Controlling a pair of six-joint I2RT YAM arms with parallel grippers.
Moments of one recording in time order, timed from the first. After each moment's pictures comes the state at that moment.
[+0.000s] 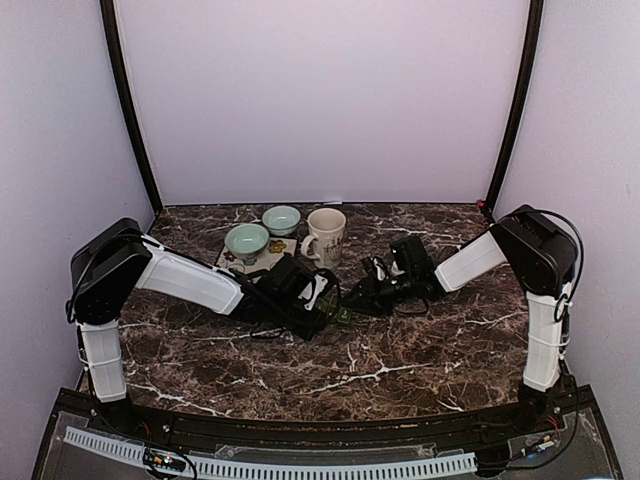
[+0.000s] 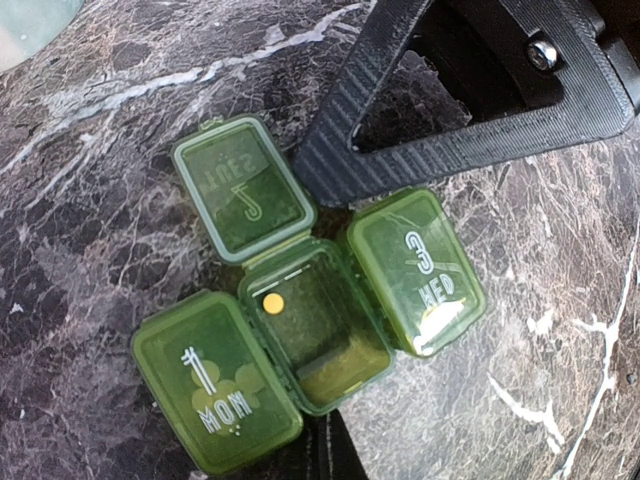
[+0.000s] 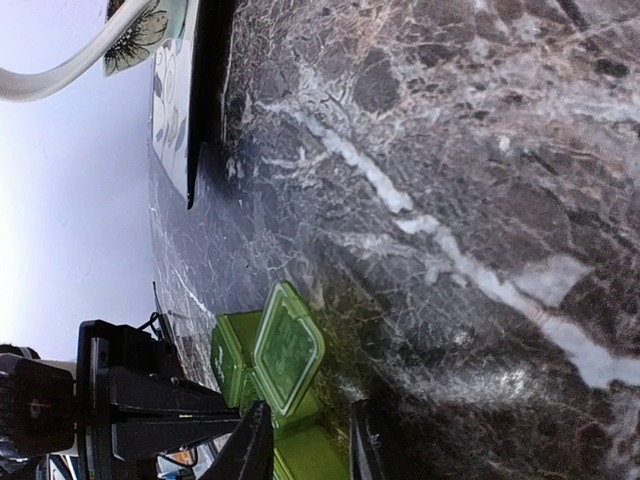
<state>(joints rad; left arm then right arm) -0.93 1.95 1.09 -0.02 0.07 -0.28 0.59 2.04 0.98 0.30 -0.73 0.85</state>
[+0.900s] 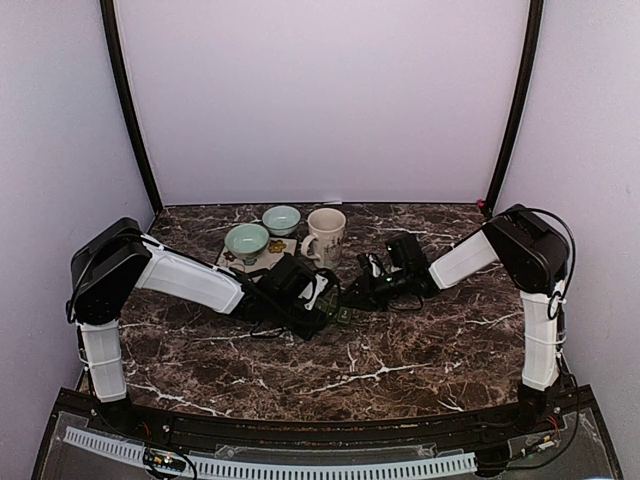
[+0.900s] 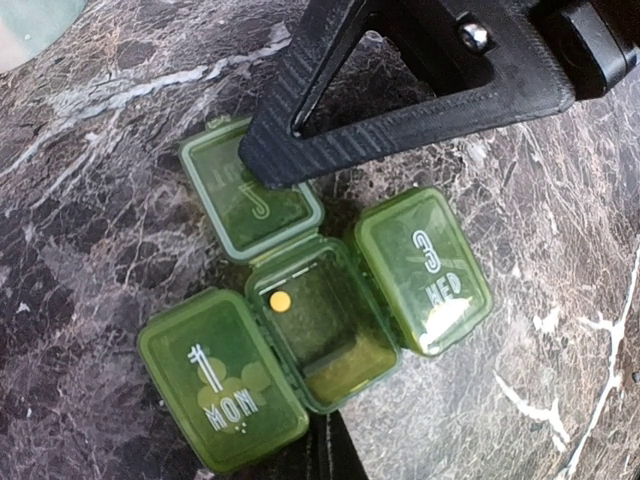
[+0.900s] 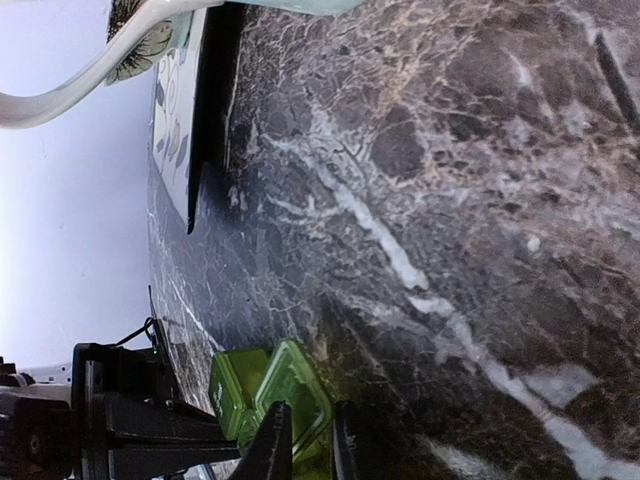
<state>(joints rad) -0.93 1.95 1.10 -0.05 0.06 -0.27 0.59 2.09 1.05 0.31 -0.74 0.84</state>
